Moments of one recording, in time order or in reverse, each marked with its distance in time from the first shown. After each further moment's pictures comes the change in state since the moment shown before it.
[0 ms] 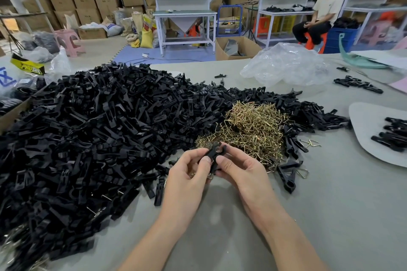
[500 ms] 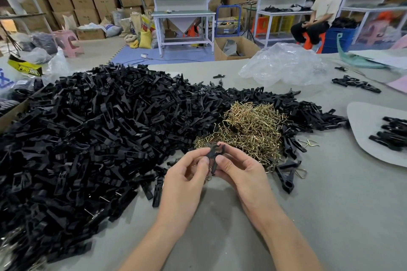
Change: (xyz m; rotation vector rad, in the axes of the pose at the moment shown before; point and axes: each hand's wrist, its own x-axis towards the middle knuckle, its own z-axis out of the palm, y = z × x) left_hand -0.003 0.004 0.000 0.048 -0.020 0.065; right_hand -0.001 -0.001 -0.002 0.040 -0.011 -0.026
